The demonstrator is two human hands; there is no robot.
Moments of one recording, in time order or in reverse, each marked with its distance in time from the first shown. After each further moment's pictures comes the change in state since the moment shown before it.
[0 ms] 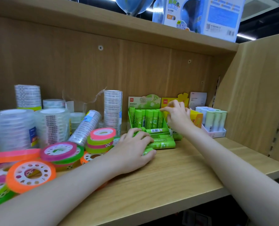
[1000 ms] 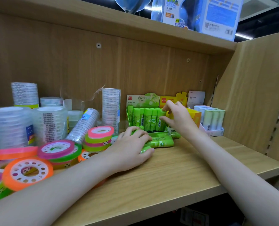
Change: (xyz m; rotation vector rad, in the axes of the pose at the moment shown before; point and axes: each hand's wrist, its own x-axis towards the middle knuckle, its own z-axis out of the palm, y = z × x) left_hand 0.000 -0.001 -0.001 -0.005 -0.007 -0.002; right_hand -0.013 0.003 -0.010 0.284 0.109 -0.110
